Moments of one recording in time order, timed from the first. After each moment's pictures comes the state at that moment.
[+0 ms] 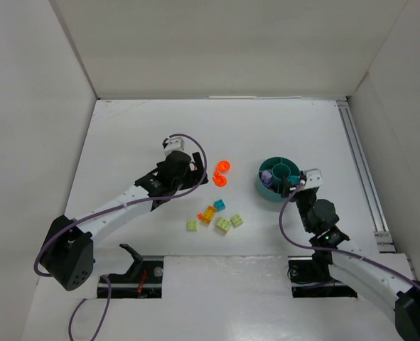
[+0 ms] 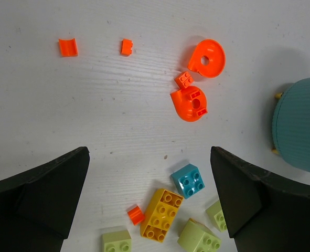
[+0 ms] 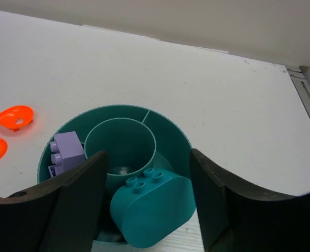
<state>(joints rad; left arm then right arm) -0.67 1.23 0.77 -0.26 -0.26 -0.73 0.55 0.64 0.07 0.64 0.40 -0.13</state>
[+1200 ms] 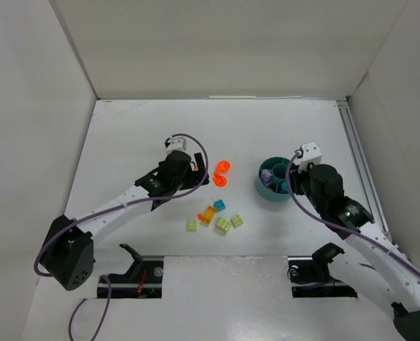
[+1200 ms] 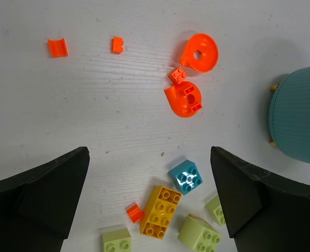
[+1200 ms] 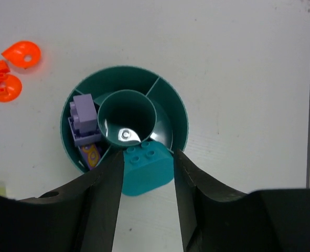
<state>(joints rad) -0.67 1.23 0.77 -0.25 -0.23 -0.70 0.53 0.70 0.65 -0.34 0.34 -0.04</state>
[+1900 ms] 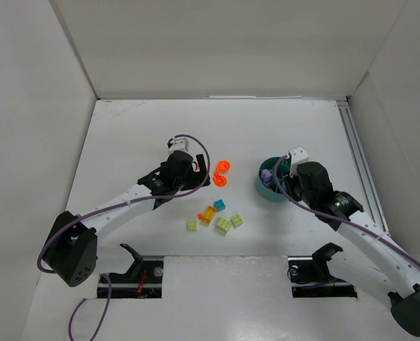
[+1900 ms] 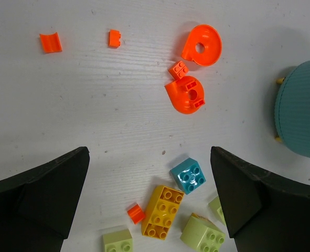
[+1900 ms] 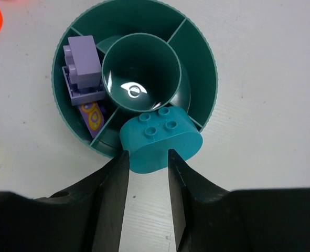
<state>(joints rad) -0.67 1.26 0.77 -0.24 -0.21 -0.69 0.53 0.83 0.69 -0.54 0.28 0.00</state>
